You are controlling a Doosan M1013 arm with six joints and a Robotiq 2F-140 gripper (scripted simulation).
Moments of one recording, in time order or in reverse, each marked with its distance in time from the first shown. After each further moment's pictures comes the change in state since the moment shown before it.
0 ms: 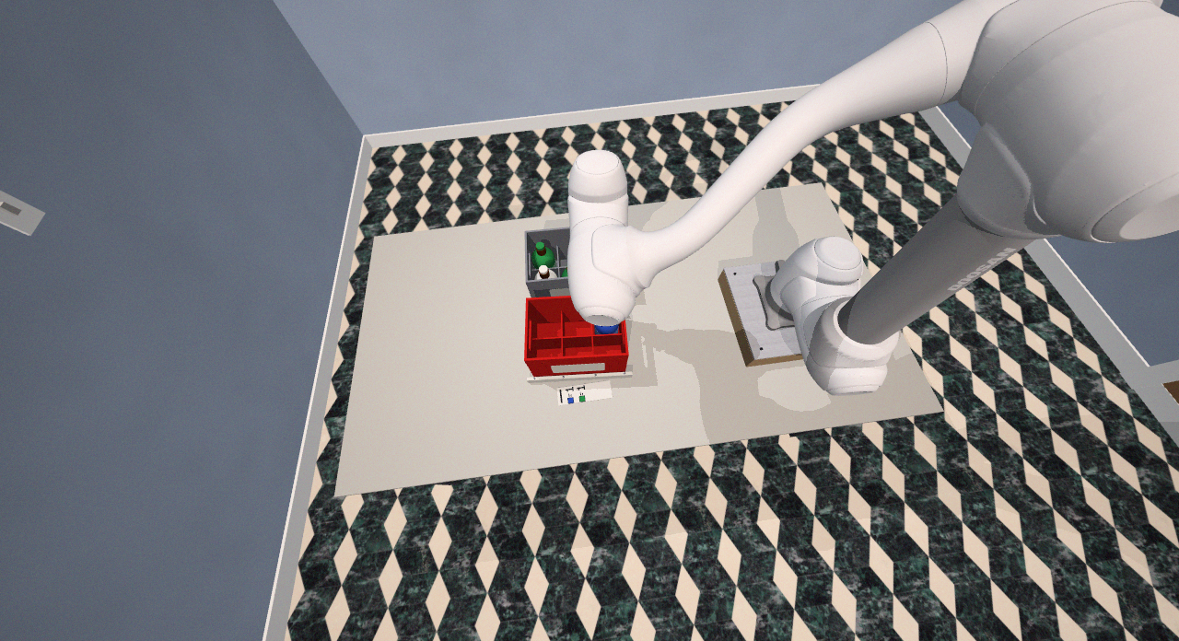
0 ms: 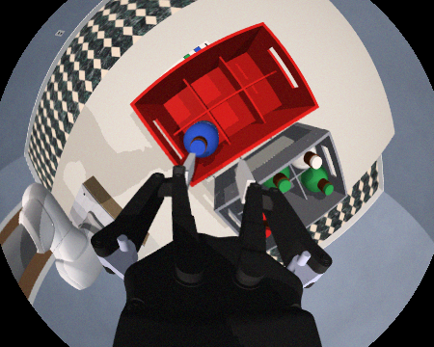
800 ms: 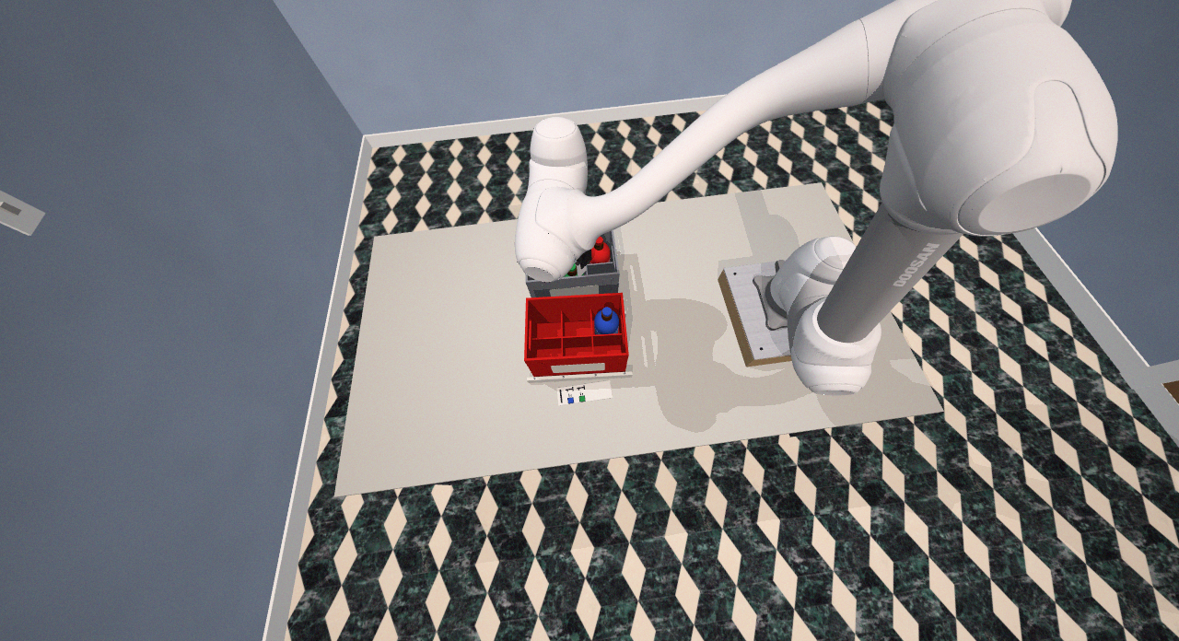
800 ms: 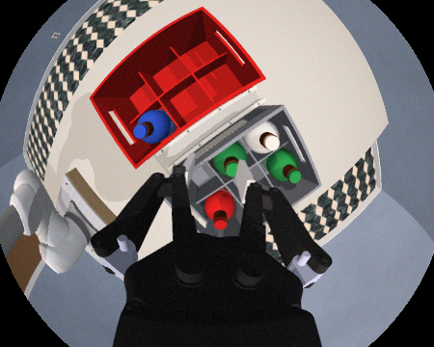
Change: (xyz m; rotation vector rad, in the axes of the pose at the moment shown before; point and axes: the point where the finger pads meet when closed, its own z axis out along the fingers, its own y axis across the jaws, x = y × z) arm -0.018 0.108 0.000 0.000 0.000 0.000
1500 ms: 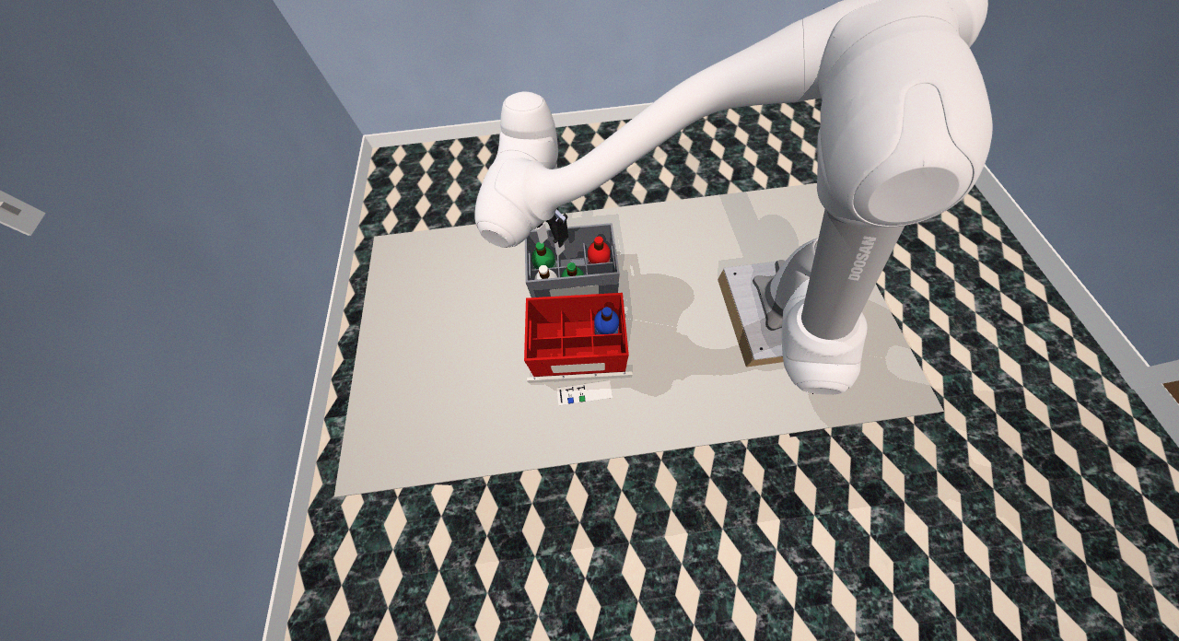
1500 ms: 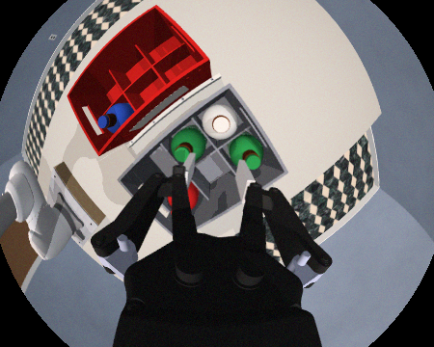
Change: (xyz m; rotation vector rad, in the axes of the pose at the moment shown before) arm -0.016 0.092 0.000 0.000 0.000 0.000
